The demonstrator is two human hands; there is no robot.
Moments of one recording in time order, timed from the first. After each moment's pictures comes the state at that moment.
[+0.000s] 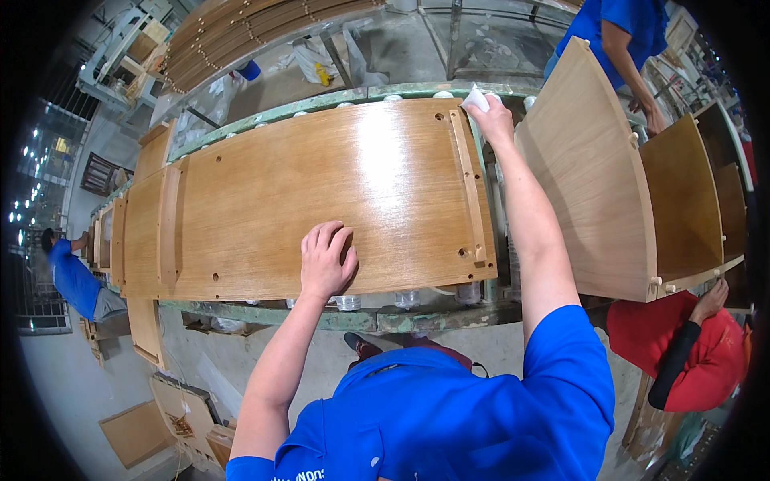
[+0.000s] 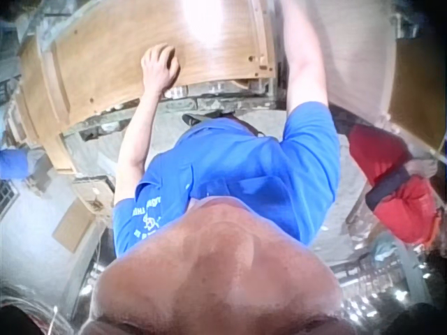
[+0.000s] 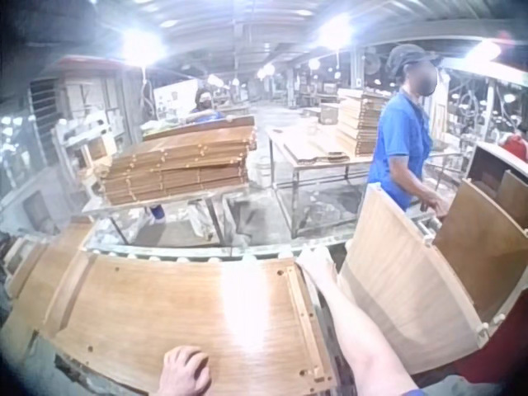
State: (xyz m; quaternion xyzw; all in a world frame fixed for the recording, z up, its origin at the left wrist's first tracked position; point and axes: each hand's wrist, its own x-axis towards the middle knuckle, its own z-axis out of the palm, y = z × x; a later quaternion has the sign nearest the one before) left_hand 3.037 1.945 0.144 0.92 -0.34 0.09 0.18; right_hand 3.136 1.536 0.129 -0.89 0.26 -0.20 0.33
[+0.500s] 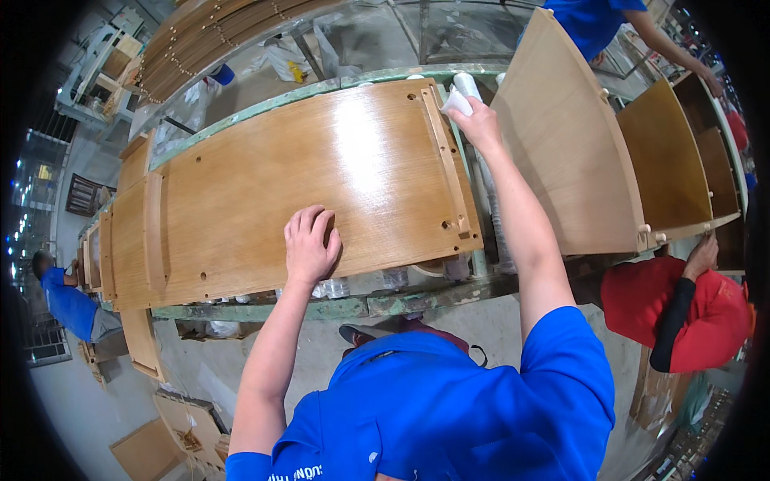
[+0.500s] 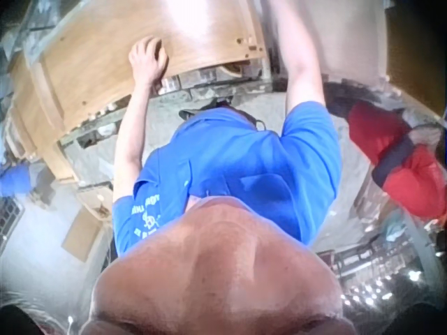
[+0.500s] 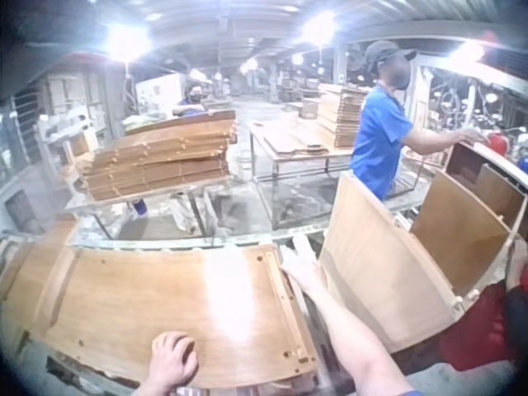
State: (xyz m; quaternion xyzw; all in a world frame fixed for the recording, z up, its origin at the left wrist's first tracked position) left_hand 3.036 1.946 0.141 0.91 -0.35 0.11 0.18; right_hand 3.067 1.554 0.129 -0.90 0.24 -0.20 0.31
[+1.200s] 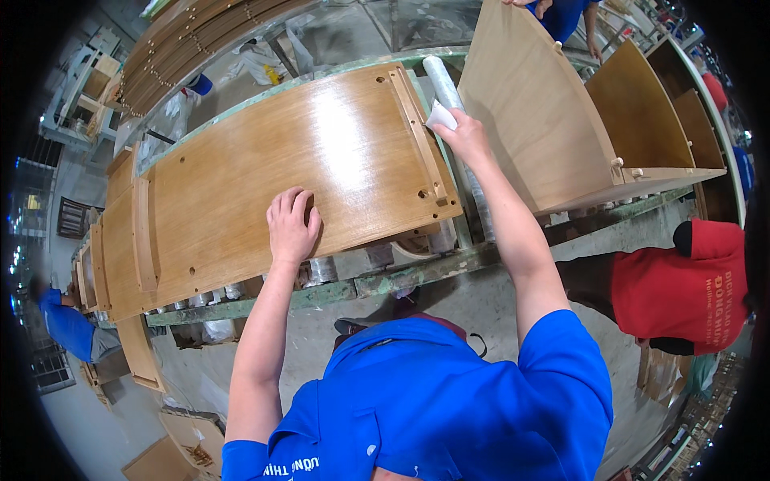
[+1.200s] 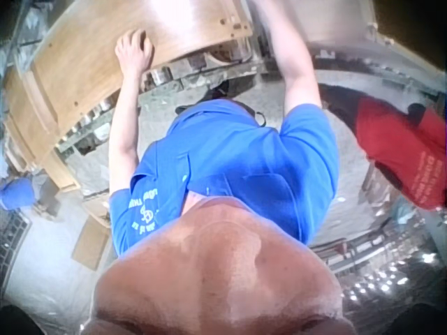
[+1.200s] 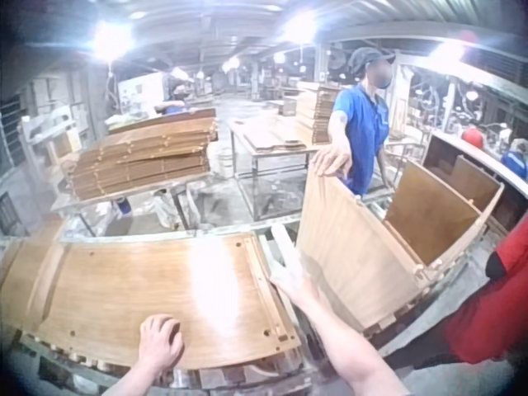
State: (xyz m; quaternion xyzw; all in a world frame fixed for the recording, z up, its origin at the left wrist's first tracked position) left_hand 3.031 1.946 0.137 0.91 -0.36 0.13 0.17; right_hand 2.974 1.582 0.130 -0.90 0.23 -0.18 0.31
